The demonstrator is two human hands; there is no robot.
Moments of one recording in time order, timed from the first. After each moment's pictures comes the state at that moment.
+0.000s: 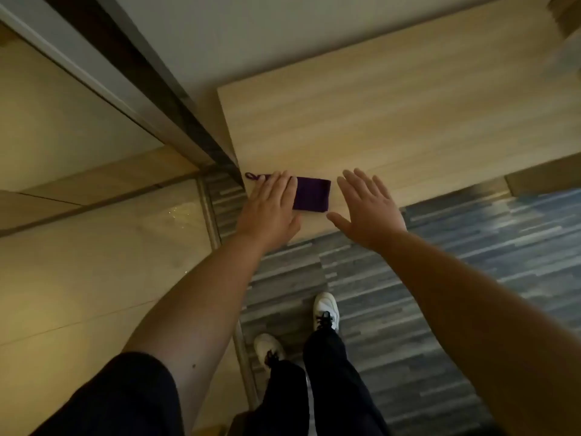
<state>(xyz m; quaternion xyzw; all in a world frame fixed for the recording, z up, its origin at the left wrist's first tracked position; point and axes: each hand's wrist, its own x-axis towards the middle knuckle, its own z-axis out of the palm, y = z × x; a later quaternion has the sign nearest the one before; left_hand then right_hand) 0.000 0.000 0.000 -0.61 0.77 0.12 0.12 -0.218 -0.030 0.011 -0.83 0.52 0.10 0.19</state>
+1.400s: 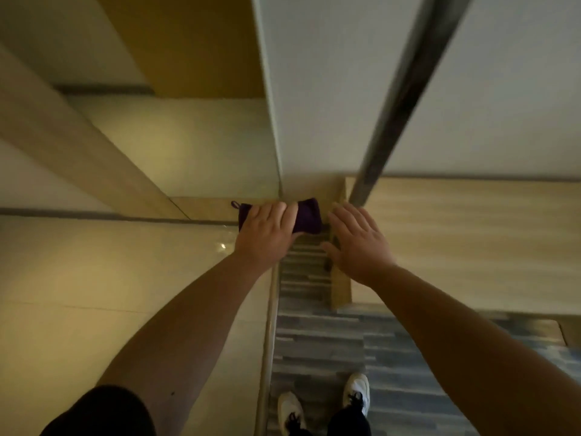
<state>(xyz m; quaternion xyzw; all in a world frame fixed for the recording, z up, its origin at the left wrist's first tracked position) 0.221 0.087 0.157 -0.69 0.70 -0.17 -0.06 0.019 0.010 0.179 -0.92 0.36 0.01 0.12</state>
